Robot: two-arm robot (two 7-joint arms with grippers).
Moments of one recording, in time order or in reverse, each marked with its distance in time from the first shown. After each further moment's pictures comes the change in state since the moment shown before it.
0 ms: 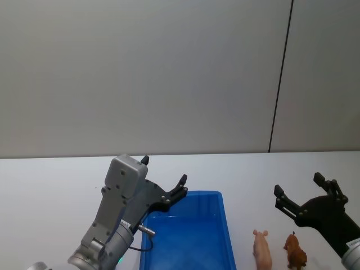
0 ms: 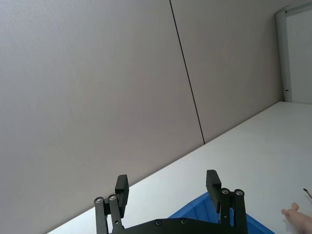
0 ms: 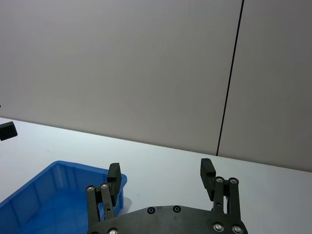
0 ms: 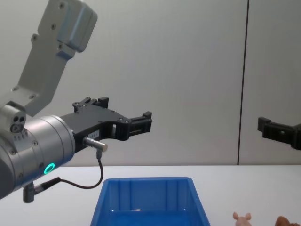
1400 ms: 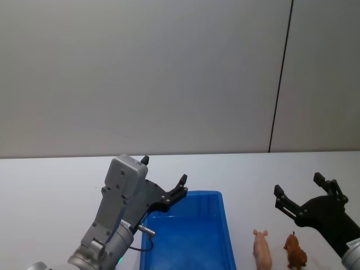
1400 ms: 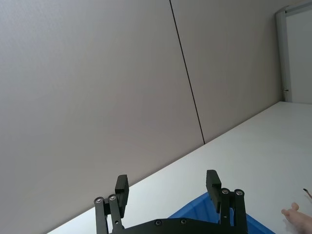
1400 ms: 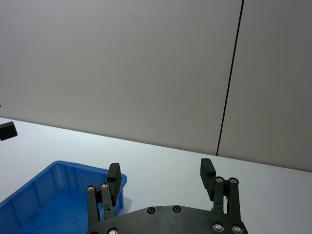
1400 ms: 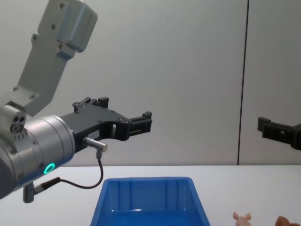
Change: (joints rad) left arm 0.000 0.000 0.000 0.000 0.000 0.000 0.000; right arm 0.000 0.000 0.000 0.000 0.000 0.000 0.000
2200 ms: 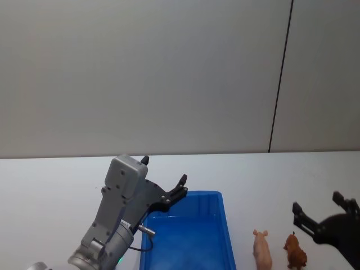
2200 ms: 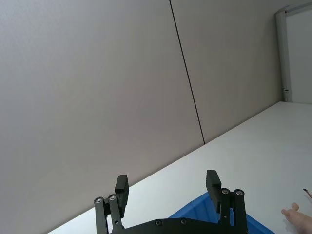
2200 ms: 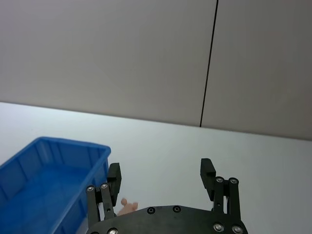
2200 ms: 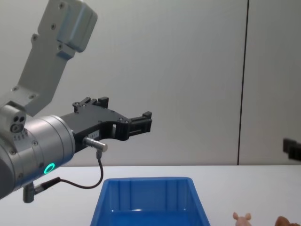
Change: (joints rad) left arm 0.000 0.000 0.000 0.000 0.000 0.000 0.000; right arm -0.086 0.054 0.034 -0.068 0.047 0.077 -0.059
